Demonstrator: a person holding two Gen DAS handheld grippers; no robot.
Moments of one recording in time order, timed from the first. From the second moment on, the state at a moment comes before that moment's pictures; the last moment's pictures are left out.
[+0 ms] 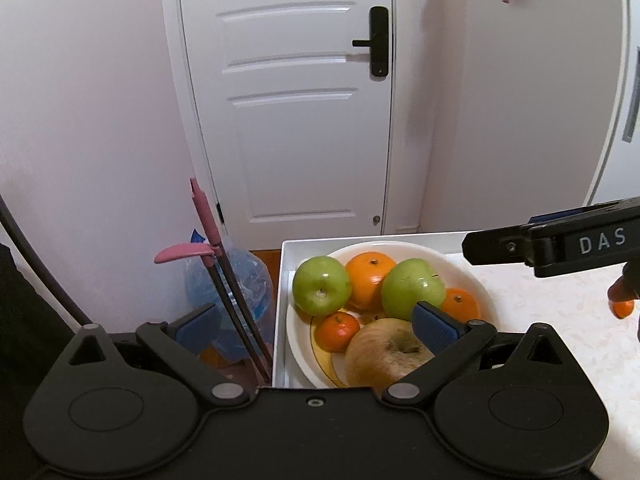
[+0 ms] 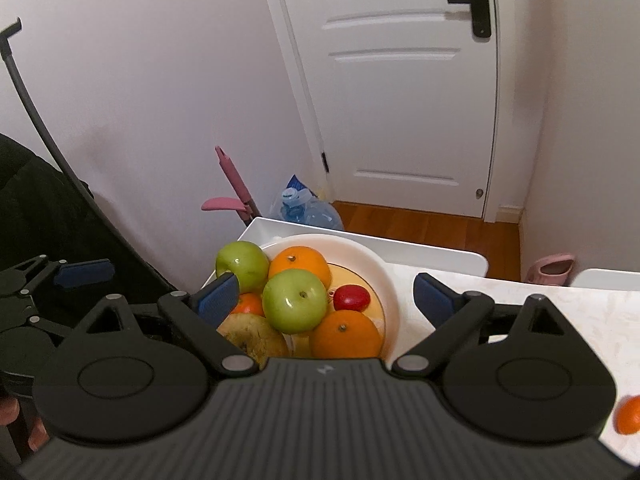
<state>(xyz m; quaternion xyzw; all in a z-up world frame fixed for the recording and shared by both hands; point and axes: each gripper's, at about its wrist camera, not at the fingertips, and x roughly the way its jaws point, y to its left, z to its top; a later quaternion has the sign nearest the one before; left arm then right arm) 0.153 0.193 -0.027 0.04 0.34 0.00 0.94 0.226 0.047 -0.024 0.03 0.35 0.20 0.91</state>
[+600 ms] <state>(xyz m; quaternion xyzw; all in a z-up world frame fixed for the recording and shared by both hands) 0.092 0.119 0.003 0.03 0.31 0.05 0.95 0.162 -0.050 0.004 0.03 0.33 0.21 0.92</state>
